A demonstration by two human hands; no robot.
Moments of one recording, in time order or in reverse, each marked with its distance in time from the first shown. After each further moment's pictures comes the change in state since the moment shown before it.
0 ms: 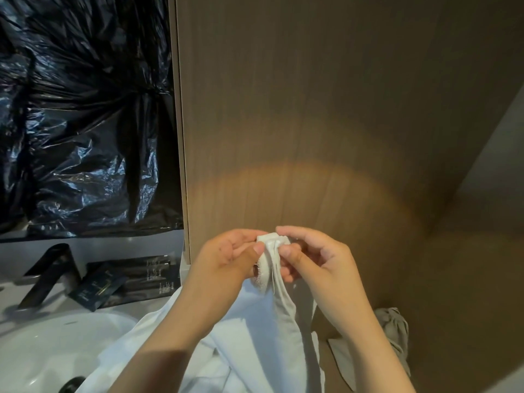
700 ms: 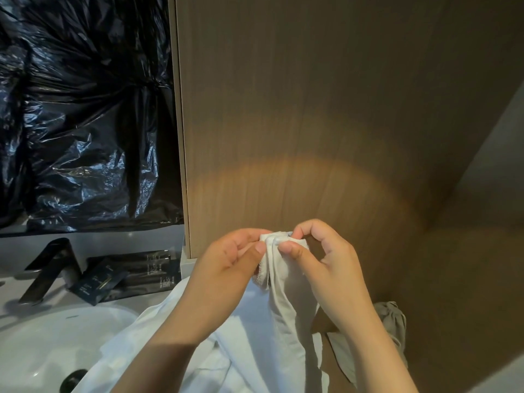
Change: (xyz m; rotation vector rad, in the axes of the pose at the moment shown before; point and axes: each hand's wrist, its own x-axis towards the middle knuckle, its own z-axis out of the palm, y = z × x) left_hand -0.008 -0.005 0.001 0.106 -0.039 0.058; right_hand -0.001 0.008 -0.003 -0.413 0.094 -0.120
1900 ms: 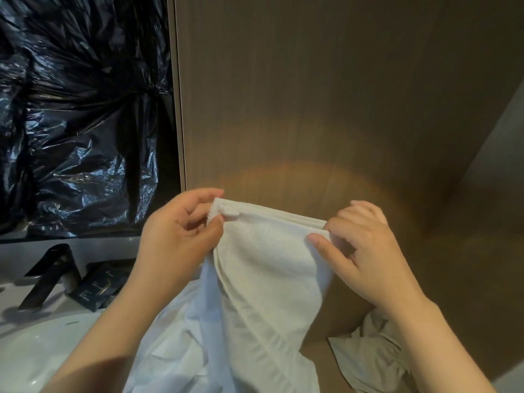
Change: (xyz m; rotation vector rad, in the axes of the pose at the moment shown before) left_hand 0.024 0.007 -0.049 0.391 0.313 0.281; right_hand 0.029 0.016 -0.051 -0.652 0.006 -0.411
